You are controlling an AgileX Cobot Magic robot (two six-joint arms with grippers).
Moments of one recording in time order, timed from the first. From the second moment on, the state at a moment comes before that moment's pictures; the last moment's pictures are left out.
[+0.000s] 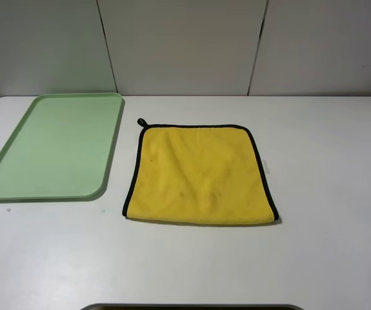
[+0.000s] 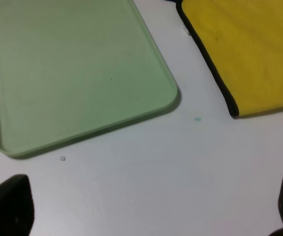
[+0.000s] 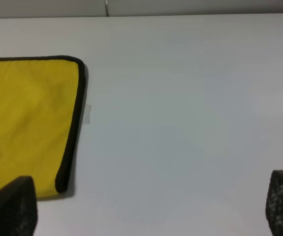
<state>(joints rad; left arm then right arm) -0.06 0.00 -0.50 -0.11 1.06 0.24 0.09 -0.01 -0.49 -0.02 1.03 0.01</state>
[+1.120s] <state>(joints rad) -0.10 0.81 -0.78 -0.09 0.89 0.41 0.11 0.74 -0.66 0.05 0.78 -0.23</state>
